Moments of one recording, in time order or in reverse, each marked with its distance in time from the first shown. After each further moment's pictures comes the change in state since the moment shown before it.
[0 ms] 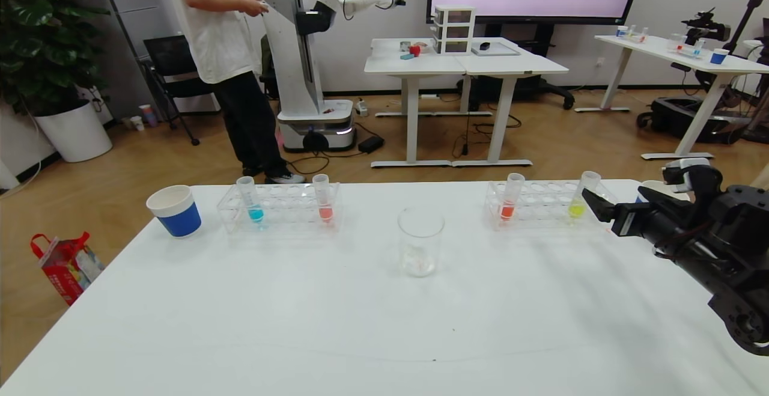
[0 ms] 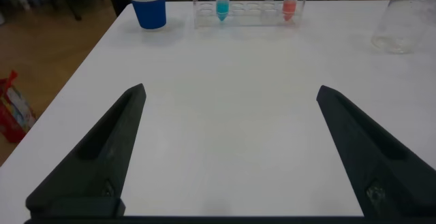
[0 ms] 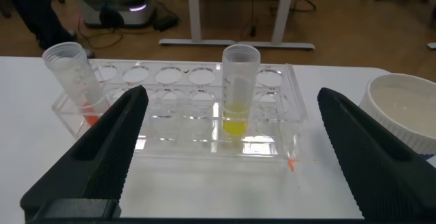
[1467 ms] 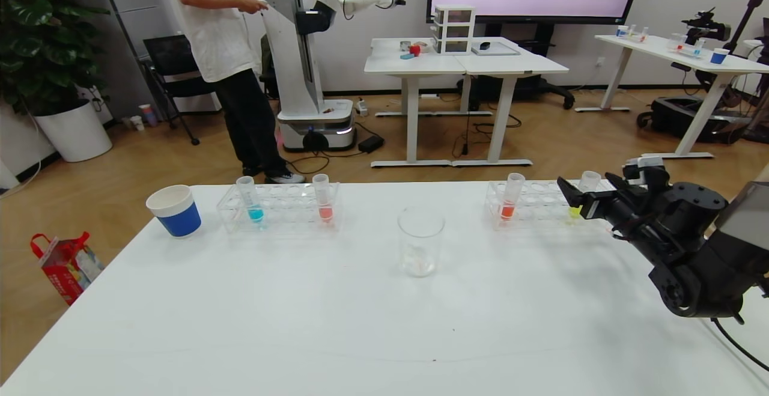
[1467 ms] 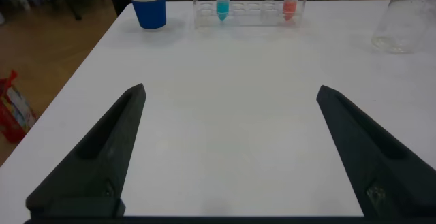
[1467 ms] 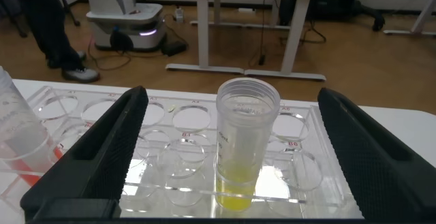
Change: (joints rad) left arm 0.000 0.000 0.000 0.000 0.000 0.000; right arm -0.011 0.307 -0.314 -0.113 0.064 0.001
